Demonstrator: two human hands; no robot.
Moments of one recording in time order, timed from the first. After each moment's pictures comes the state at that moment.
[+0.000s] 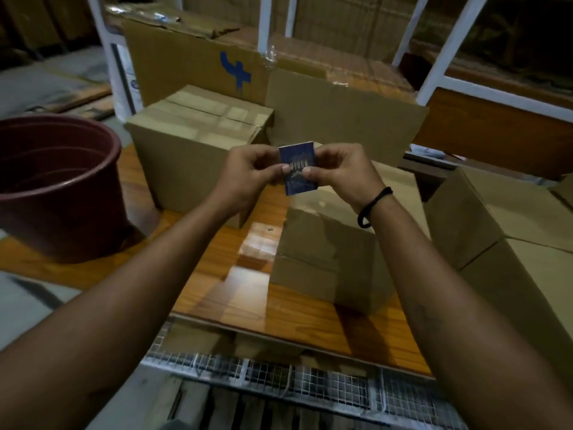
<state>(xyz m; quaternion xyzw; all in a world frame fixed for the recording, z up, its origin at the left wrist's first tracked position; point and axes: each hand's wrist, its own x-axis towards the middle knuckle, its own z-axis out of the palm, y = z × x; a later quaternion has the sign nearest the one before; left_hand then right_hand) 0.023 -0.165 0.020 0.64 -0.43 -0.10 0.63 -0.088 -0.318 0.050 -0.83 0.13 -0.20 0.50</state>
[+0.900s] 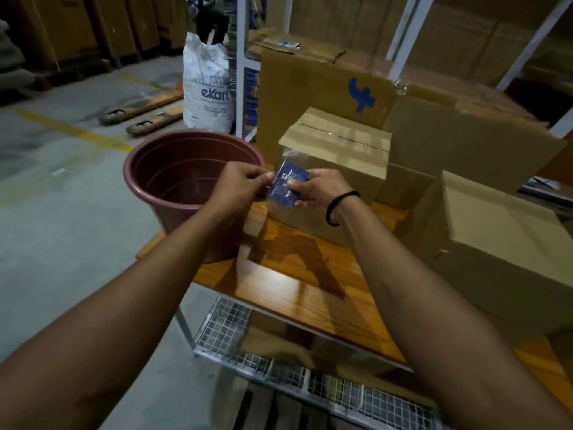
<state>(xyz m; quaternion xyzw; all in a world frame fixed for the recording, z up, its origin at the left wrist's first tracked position) 0.207 0.060 -0.015 0.73 -0.25 -0.14 0.62 0.137 -0.100 0.006 -0.69 0.26 -0.06 0.68</state>
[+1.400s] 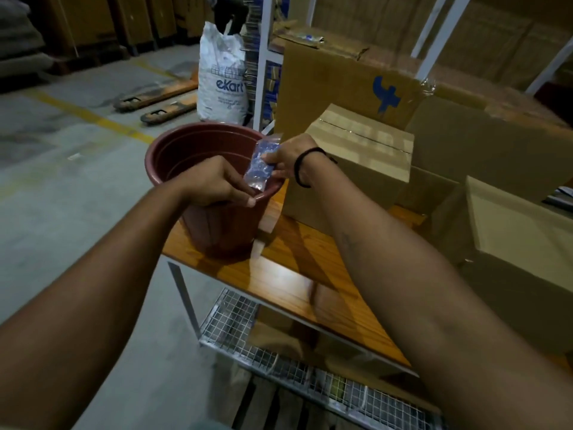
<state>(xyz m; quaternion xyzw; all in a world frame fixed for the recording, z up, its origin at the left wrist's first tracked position) 0.253 0.134 0.005 0.85 -0.35 -0.20 0.33 0.224 -0.048 0.031 -0.72 0.27 0.00 0.64</state>
